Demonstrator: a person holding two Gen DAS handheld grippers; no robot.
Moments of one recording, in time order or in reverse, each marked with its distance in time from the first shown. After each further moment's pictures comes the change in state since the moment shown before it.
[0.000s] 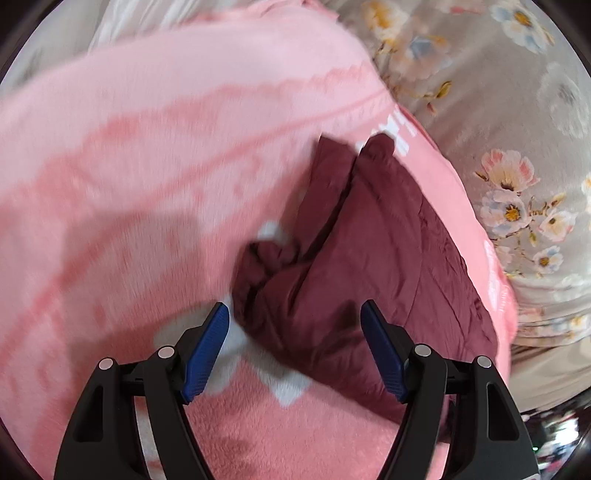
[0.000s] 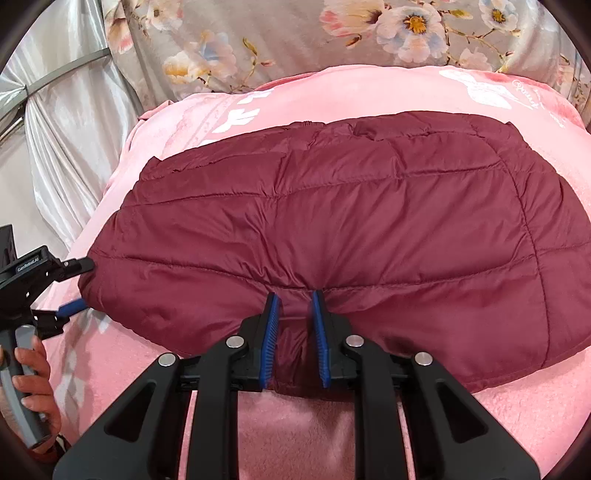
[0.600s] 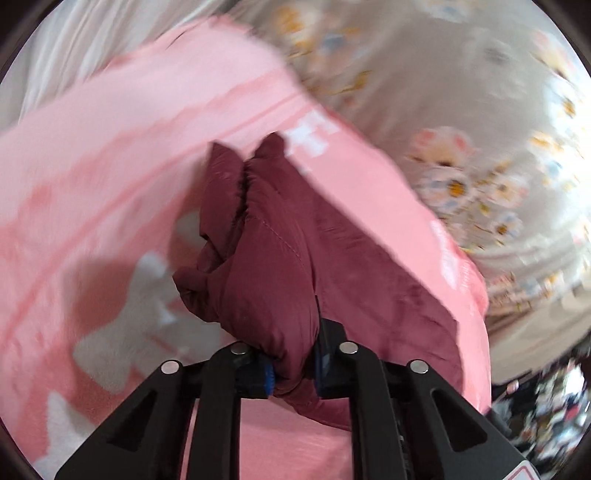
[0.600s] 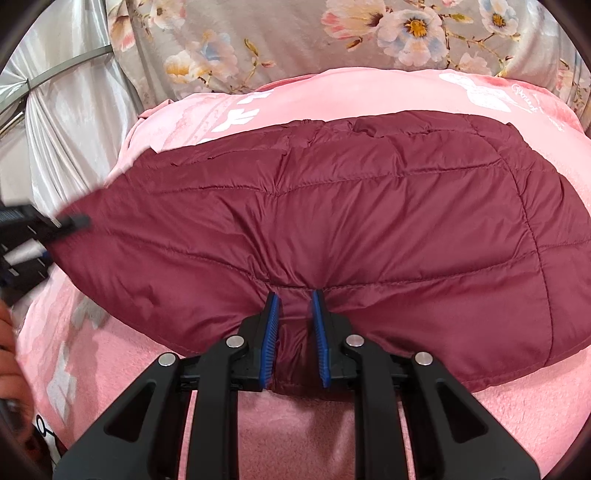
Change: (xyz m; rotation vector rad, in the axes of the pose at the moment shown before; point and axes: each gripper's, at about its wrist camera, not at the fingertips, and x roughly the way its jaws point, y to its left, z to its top) left arm -0.035 -0.101 -0.010 0.239 -0.067 -0.149; right arm 0.002 0.002 -0.004 -0.002 -0.005 -0.009
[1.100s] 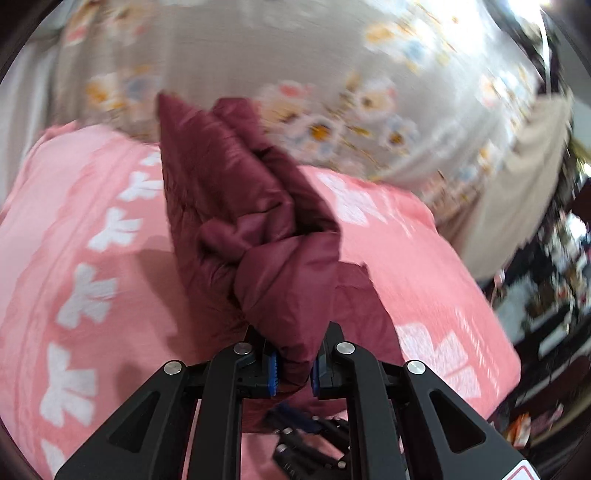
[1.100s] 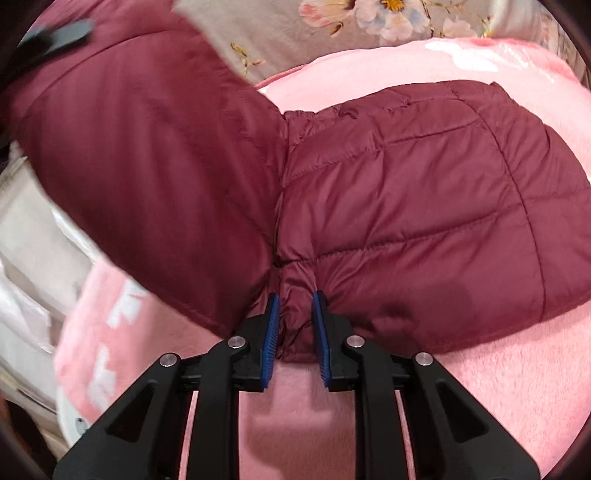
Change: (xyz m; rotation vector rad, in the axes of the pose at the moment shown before) left arm -0.002 -0.198 -0.053 0.516 0.062 -0.130; right arm -0.036 -0.032 -0.009 0.154 0.024 0.153
